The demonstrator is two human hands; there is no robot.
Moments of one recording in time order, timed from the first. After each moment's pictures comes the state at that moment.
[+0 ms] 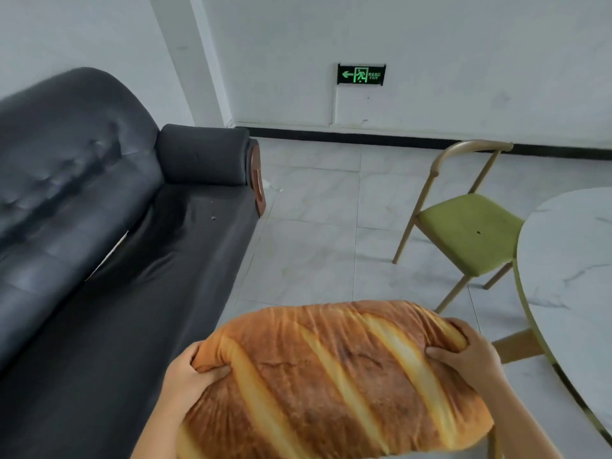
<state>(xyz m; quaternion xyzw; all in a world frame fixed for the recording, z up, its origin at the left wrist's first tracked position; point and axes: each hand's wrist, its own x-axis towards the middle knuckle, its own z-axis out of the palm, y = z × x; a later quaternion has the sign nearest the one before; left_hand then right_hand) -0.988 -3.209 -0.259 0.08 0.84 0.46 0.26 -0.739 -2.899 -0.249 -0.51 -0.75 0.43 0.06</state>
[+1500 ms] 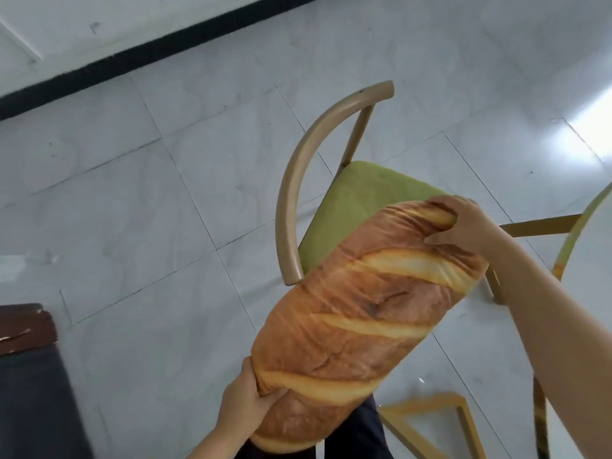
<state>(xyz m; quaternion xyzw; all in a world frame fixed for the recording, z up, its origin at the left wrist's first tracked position) -1.180 -2.438 -0.427 0.36 0.76 0.09 0.53 -0.889 -2.168 -0.372 -0.66 -0.68 0.33 -0.02</state>
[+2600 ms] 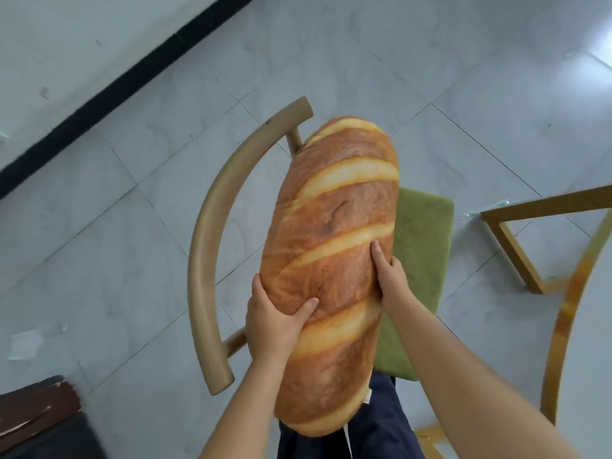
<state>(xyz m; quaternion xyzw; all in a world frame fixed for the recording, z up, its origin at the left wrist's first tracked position) -1.059 -2.209 -0.445 0.39 0.84 0.10 0.36 -0.897 -2.151 -0.512 -0.72 -0.07 0.63 0.26</state>
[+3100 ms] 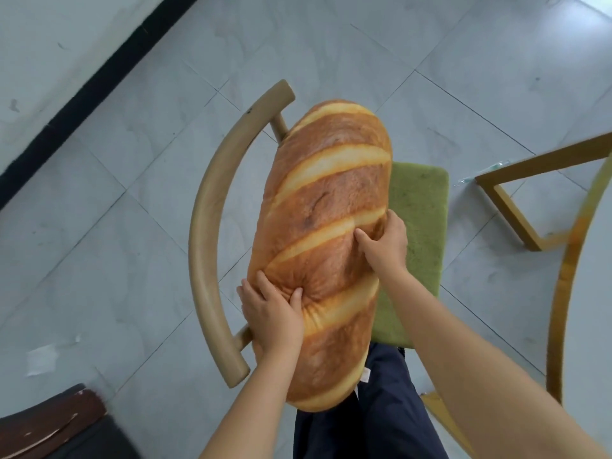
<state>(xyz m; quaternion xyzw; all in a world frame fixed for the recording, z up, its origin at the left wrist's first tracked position) -1.063 -2.212 -0.457 0.48 0.84 -0.03 0.26 -0.908 -2.142 -0.500 -0.81 -0.30 0.45 0.22</state>
